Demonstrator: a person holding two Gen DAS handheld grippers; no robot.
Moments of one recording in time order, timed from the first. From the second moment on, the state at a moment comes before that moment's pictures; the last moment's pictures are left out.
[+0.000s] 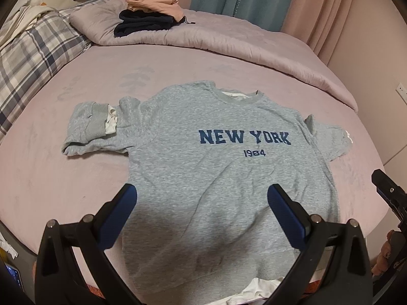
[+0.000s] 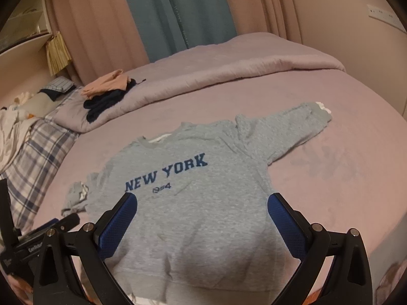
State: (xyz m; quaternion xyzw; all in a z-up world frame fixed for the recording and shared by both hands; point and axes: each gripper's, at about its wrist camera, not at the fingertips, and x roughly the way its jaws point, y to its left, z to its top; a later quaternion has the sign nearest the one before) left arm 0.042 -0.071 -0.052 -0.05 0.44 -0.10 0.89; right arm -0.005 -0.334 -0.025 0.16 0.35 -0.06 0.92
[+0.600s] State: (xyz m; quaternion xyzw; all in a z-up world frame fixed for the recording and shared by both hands) left arm 0.044 -0.064 -0.056 -0.06 0.44 -0.10 0.89; right arm -0.010 -0.341 -0.030 0.17 0.35 -0.07 0.92
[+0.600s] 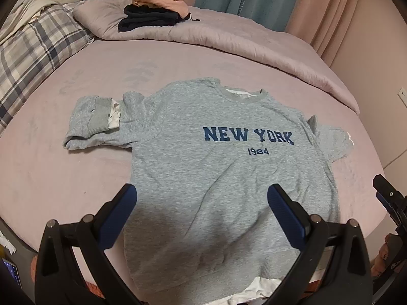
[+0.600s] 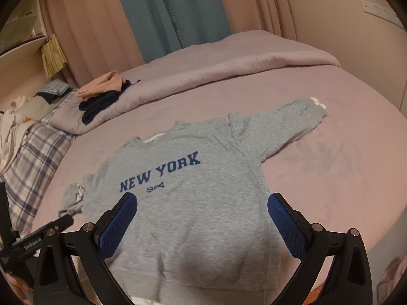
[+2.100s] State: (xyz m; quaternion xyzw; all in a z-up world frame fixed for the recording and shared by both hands) left arm 0.088 -0.053 -0.072 -0.10 0.48 -0.05 0.87; right arm 0.124 -0.623 -0.148 0.43 0.39 -0.24 0.78
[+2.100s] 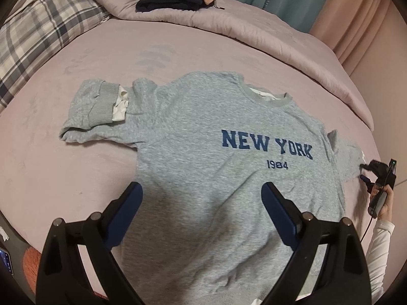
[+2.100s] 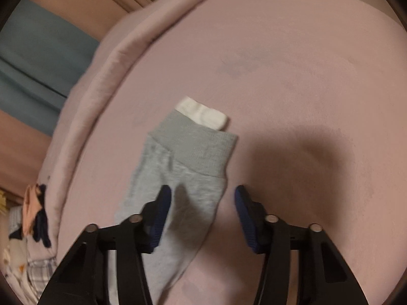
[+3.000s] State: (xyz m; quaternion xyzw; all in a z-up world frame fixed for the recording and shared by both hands) left arm 0.081 -0.023 -0.068 -0.13 0.48 -0.05 0.87; right arm 0.119 -0.533 0.000 0.25 0.27 -0.19 0.91
